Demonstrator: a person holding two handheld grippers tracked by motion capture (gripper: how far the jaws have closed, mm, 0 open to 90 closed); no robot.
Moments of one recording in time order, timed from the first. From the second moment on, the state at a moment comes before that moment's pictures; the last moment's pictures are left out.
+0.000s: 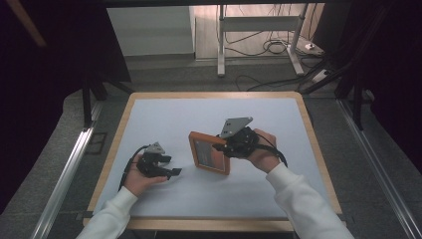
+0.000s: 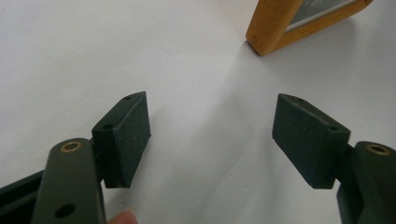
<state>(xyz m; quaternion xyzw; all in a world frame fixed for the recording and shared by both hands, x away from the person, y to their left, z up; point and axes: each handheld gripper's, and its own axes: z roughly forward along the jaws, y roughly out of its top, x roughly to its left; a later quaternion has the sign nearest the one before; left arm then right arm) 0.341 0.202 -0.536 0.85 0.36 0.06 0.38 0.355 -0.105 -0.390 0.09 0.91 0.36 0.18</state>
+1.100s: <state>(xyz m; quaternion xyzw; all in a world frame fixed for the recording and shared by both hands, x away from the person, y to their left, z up) 0.340 0.202 -0.534 0.84 0.36 0.07 0.39 0.395 -0.118 -0.419 0.22 0.87 0.38 0.21</state>
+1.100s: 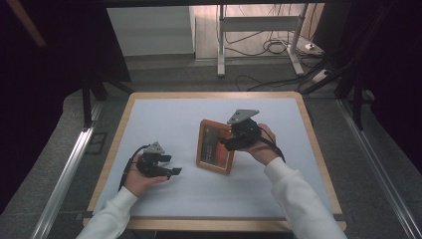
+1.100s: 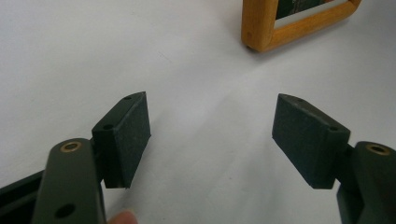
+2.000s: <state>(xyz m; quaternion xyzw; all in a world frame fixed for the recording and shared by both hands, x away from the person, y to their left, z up) 0.338 0.200 -0.532 0.84 0.36 0.07 0.39 0.326 -0.173 -0.479 0.29 0.83 0.44 0.16</state>
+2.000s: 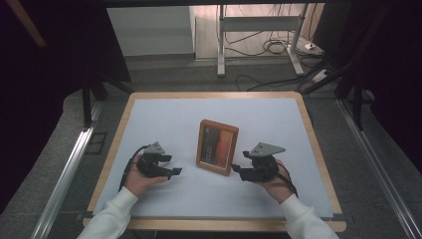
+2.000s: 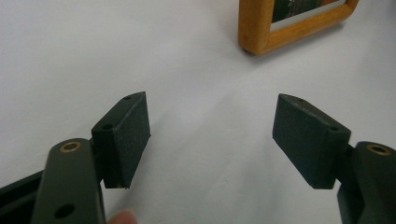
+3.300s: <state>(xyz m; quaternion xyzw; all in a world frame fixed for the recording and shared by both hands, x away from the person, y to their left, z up) 0.337 0.201 -0.530 0.84 0.36 0.07 0.40 0.331 -0.138 -0.523 0.23 0.90 0.35 0.14</state>
